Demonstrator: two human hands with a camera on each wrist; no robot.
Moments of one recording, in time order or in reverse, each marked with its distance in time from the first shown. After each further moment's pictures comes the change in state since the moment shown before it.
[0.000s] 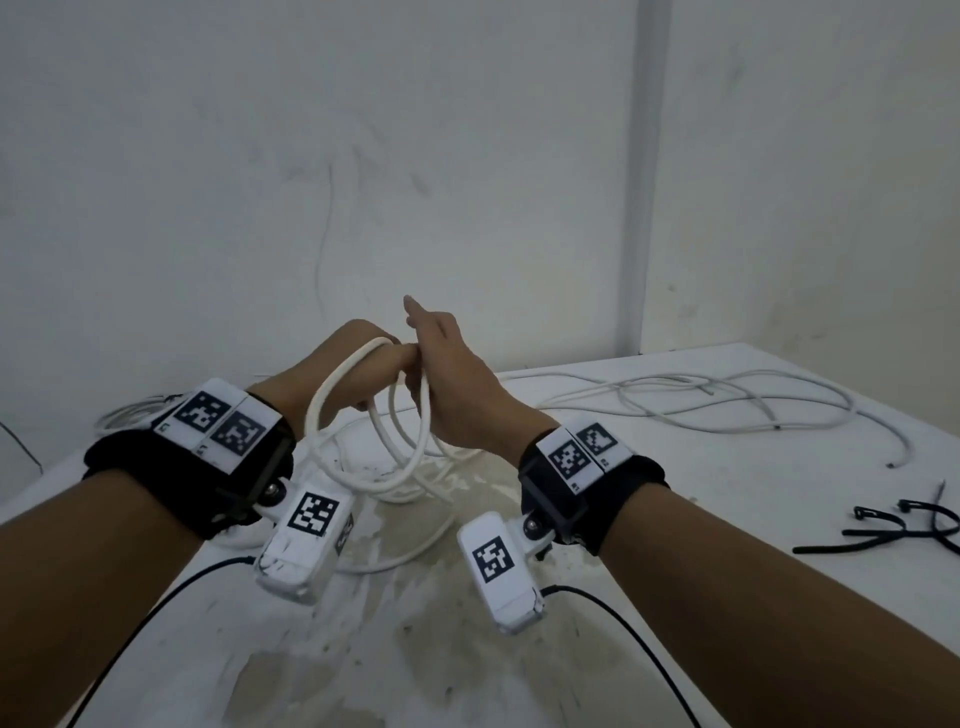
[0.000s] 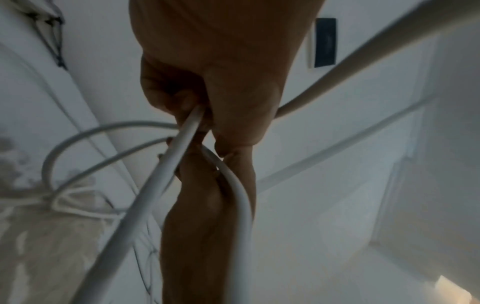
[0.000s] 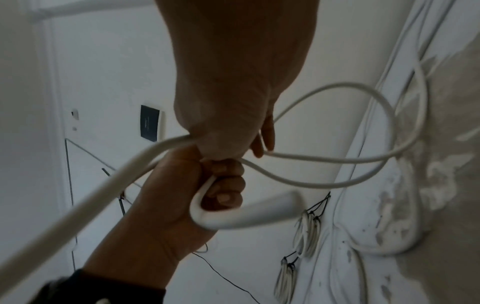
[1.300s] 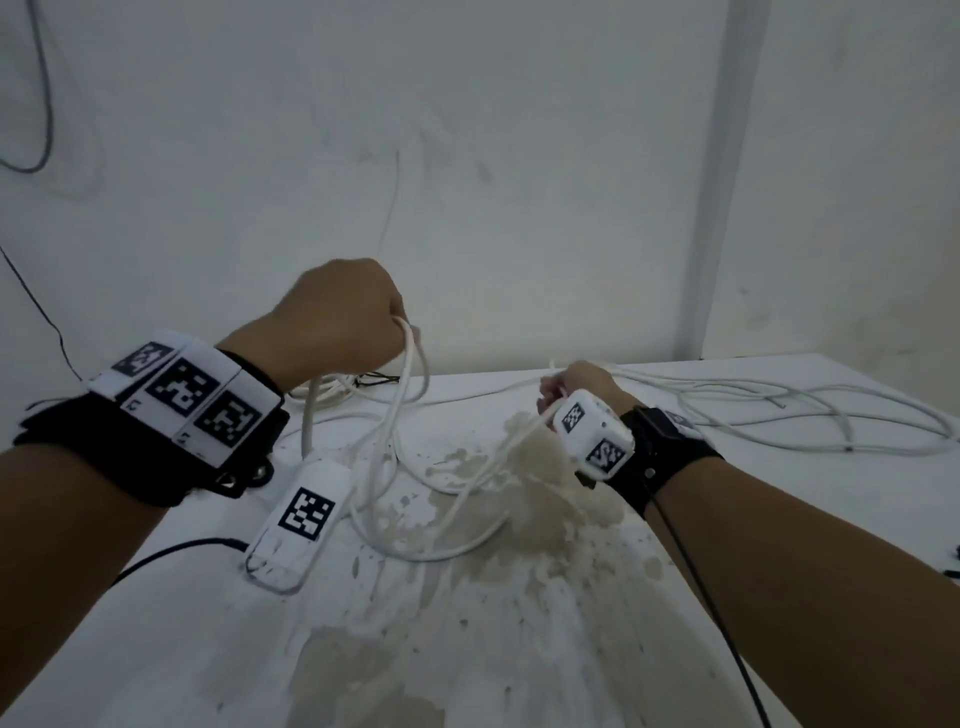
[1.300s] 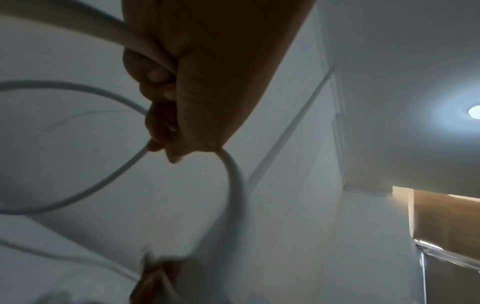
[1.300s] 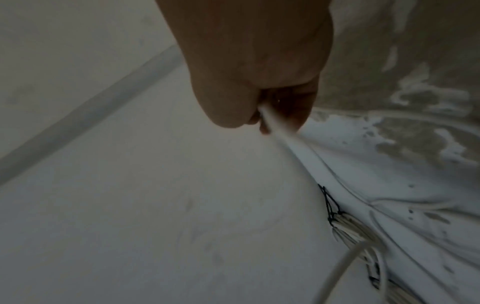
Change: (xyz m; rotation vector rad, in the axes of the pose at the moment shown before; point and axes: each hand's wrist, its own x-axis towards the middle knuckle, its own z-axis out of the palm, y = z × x) left_hand -0.014 -0.008 -0.068 0.737 0.206 0.144; right_hand 0.016 0.076 -0.003 0.906 0.190 0.960
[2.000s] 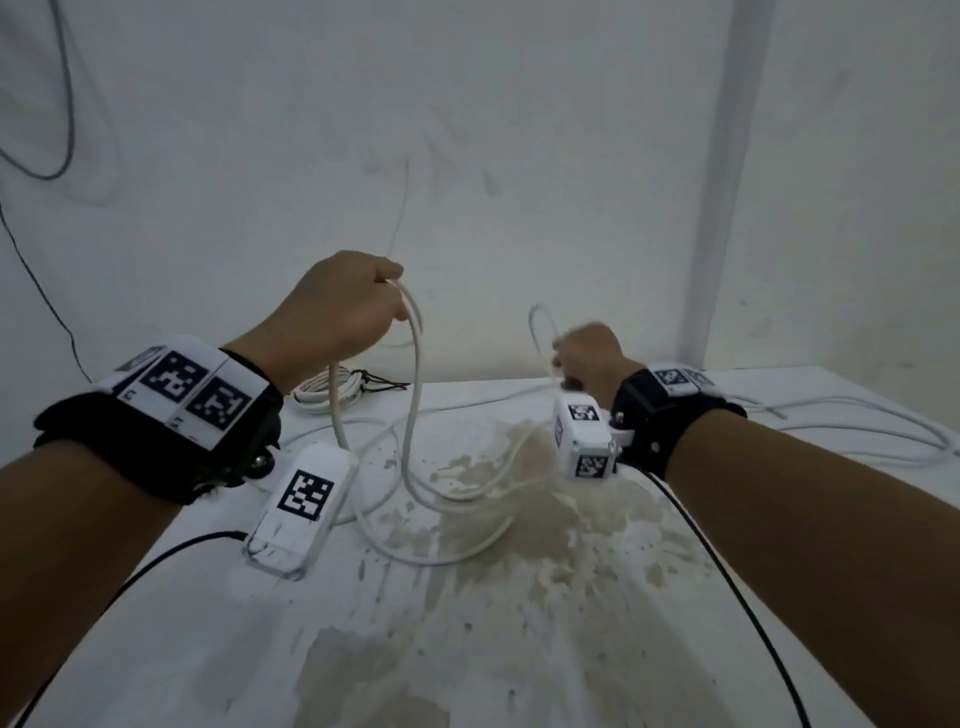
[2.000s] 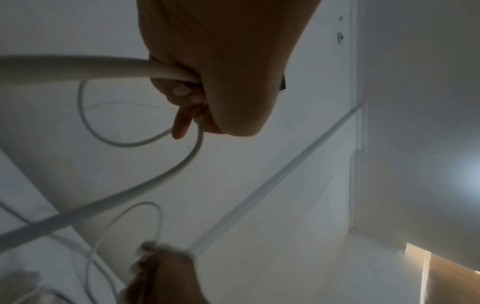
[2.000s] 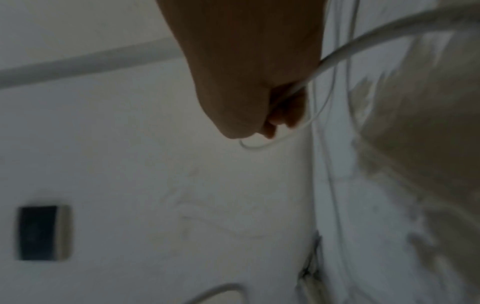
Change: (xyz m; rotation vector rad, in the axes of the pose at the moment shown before) left_hand 0.003 -0.011 -0.002 -0.525 0.122 -0.150; right_hand 0.014 -0.041 -0.007 -0.755 0.061 -0.294
